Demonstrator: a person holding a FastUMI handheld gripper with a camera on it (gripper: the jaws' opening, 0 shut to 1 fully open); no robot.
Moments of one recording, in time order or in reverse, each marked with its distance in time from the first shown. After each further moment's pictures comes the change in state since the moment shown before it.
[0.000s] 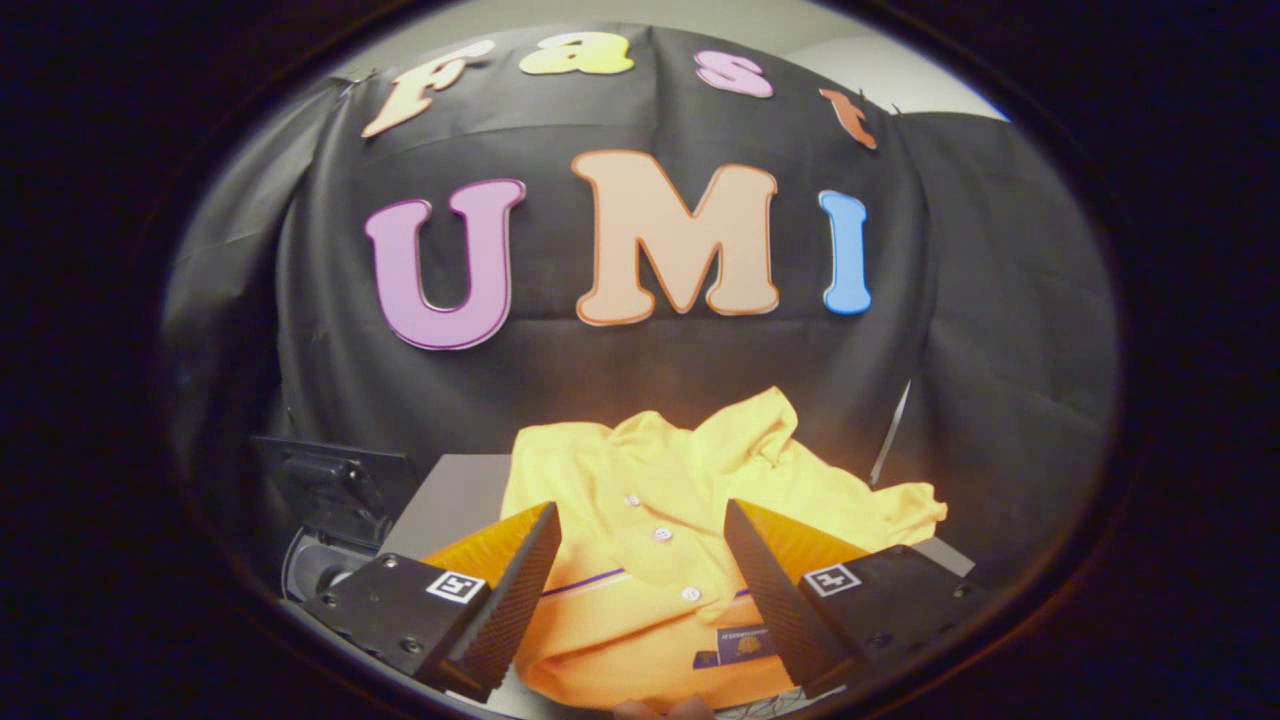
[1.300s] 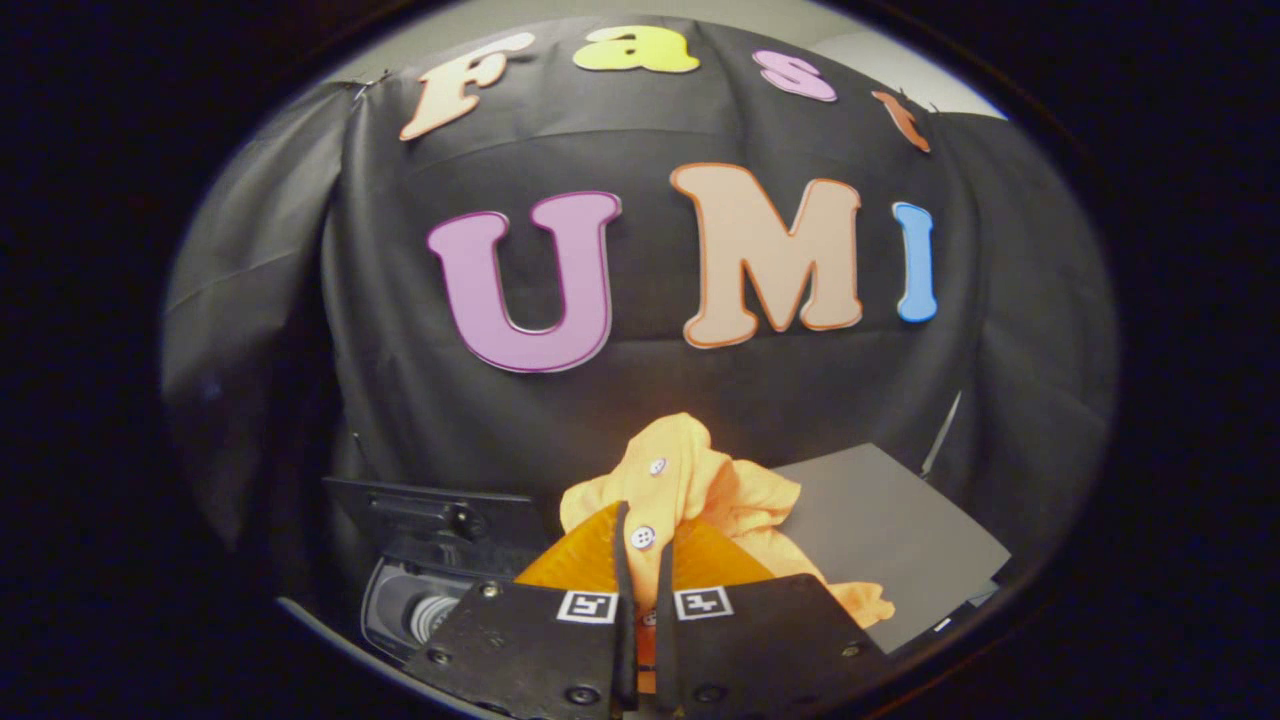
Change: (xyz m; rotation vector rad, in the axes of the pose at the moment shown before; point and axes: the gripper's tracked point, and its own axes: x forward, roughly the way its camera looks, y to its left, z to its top) arm -0.051 0.166 0.063 -0.020 -0.031 0.193
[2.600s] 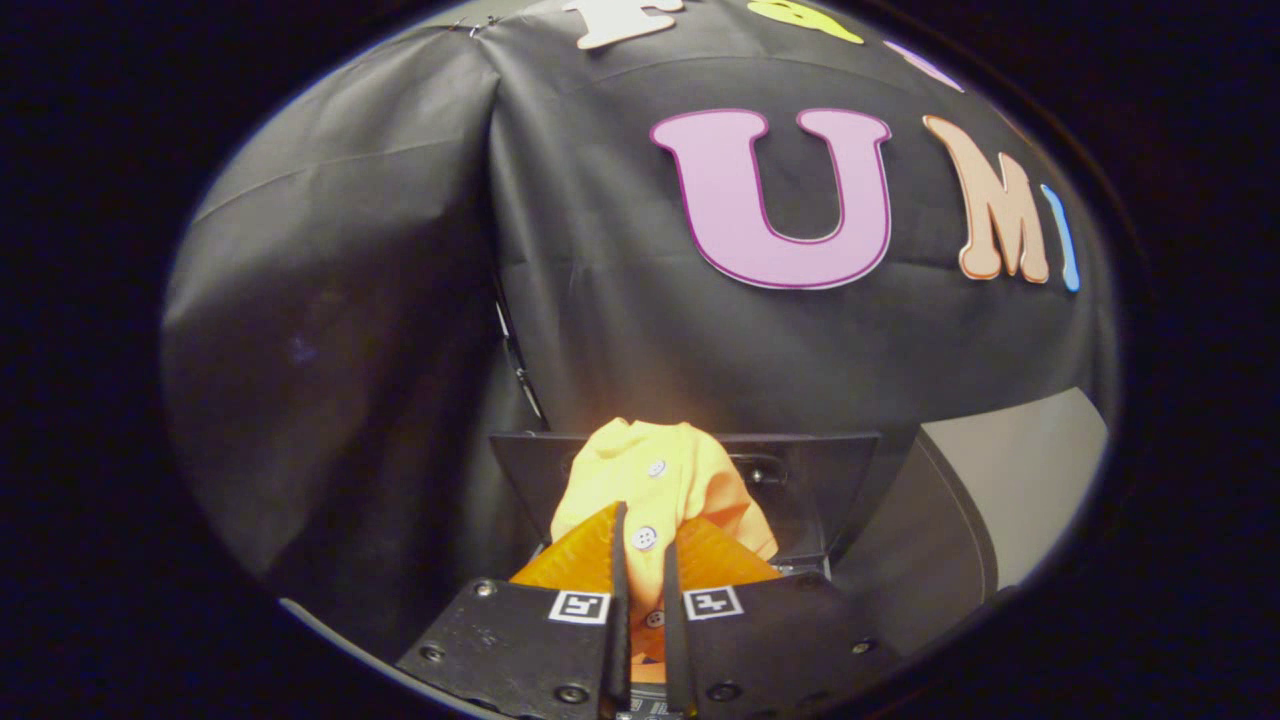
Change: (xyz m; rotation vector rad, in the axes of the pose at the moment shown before) arm 0.058 0.246 -0.117 -0.047 0.148 0.250
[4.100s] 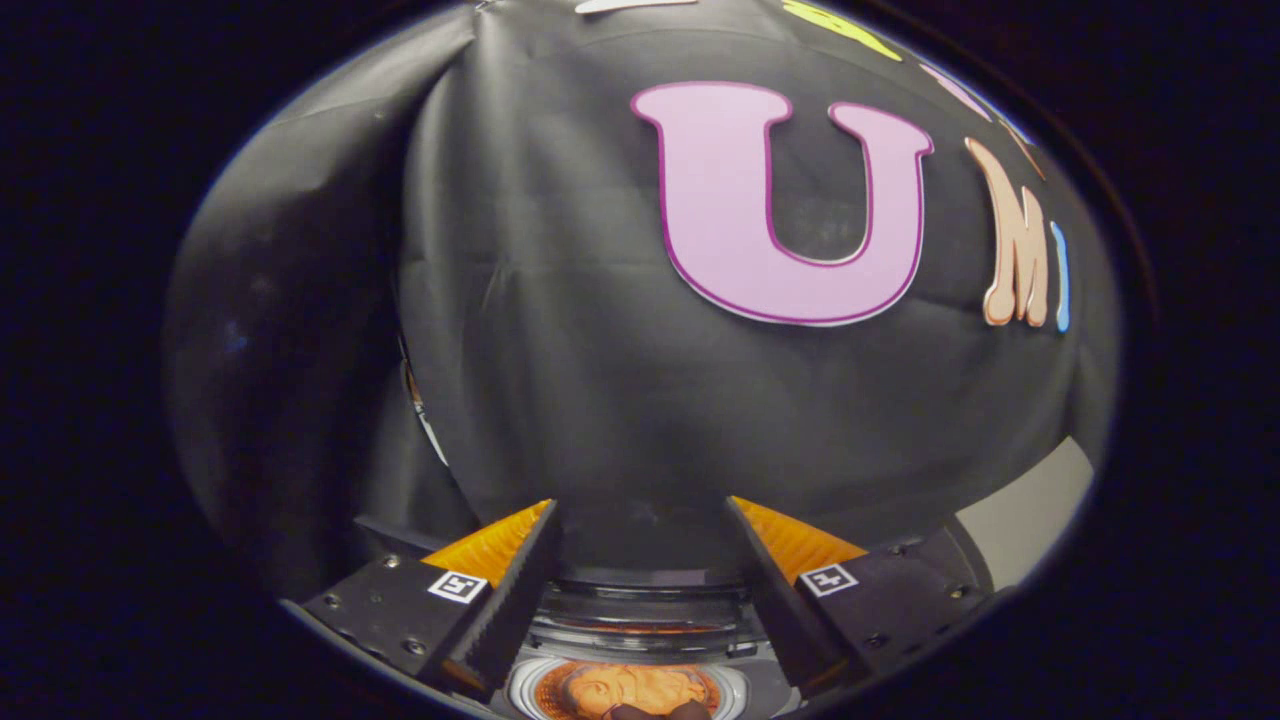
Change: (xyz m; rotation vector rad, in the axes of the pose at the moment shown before) arm 0.125 -0.024 0.046 -0.047 -0.005 -0.178
